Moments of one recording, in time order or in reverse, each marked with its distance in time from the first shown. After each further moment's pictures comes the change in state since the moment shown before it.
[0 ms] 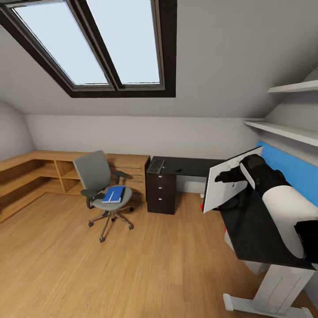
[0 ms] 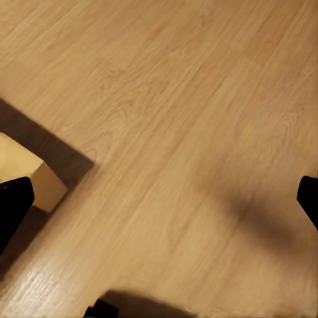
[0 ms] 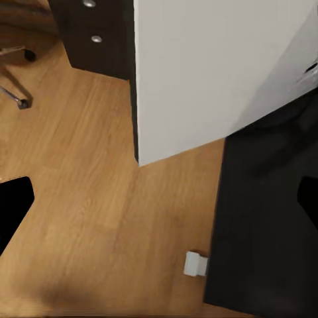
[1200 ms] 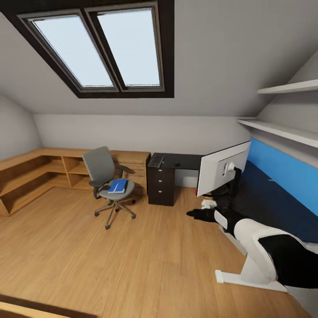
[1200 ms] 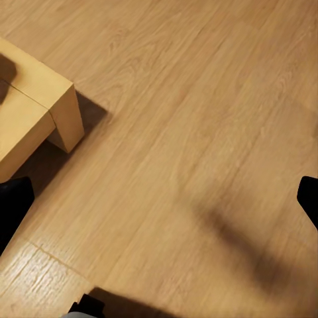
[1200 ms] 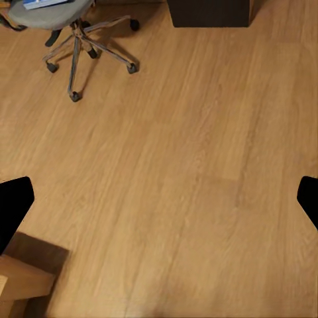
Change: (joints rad) left arm 0.000 -0.032 0.000 0.001 -0.027 -0.006 0.000; right arm 0.147 0.203 -0.002 0.534 -0.308 -0.629 -0.018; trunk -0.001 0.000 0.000
